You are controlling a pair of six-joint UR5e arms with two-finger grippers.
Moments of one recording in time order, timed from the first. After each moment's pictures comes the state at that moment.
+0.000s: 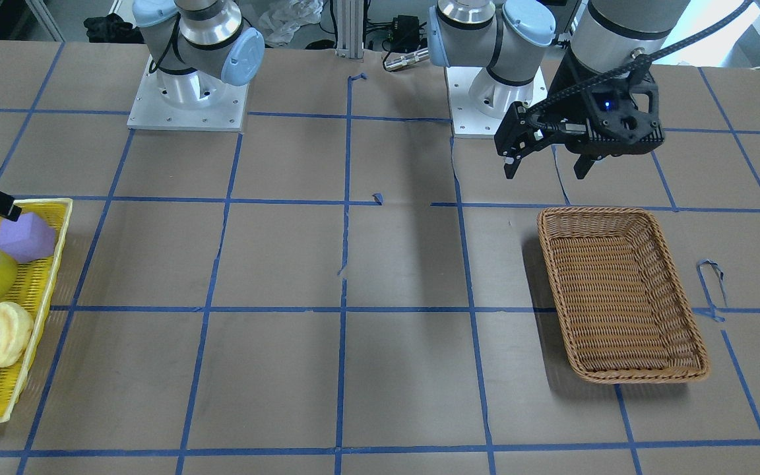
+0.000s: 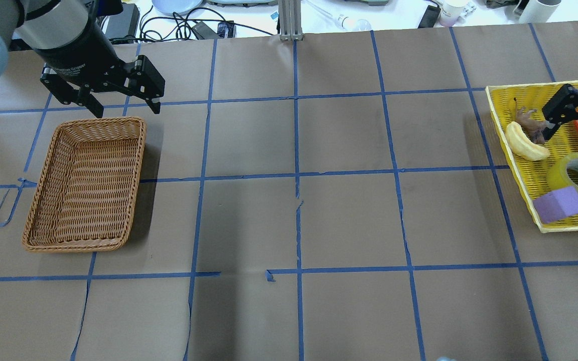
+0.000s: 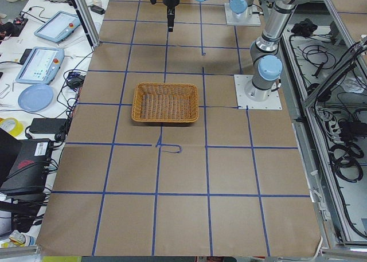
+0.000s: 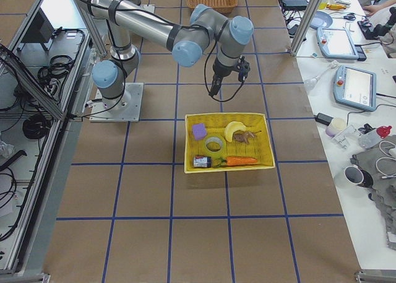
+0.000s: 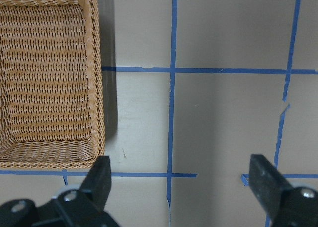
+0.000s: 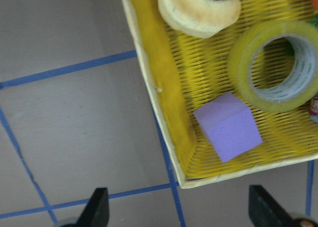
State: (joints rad) left arm -1.55 -1.57 -1.53 -1.57 1.57 -0.01; right arm 1.06 -1.39 1.62 -1.60 -1.66 -0.29
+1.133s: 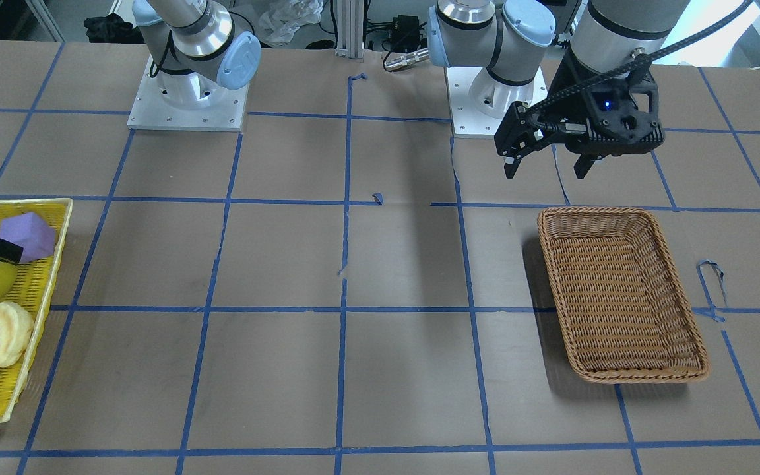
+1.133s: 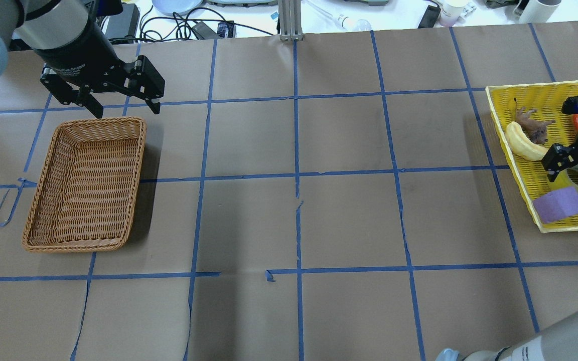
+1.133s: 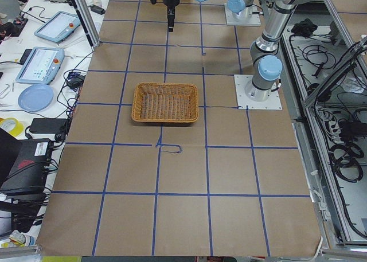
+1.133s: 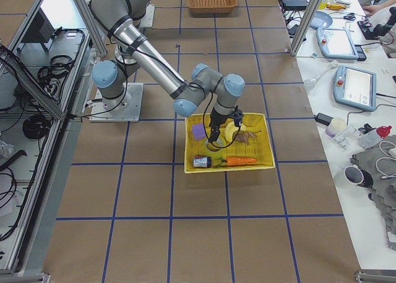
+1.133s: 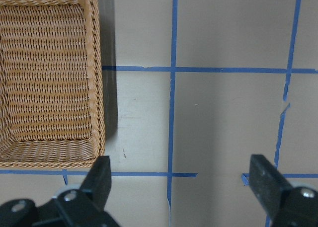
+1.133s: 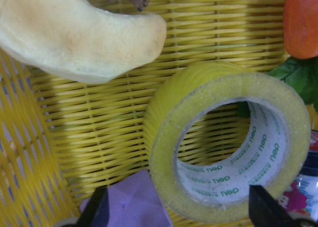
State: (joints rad) left arm -1.55 -1.57 -1.53 -1.57 1.57 -0.01; right arm 0.99 -1.20 1.82 -2.09 -1.83 -0.46
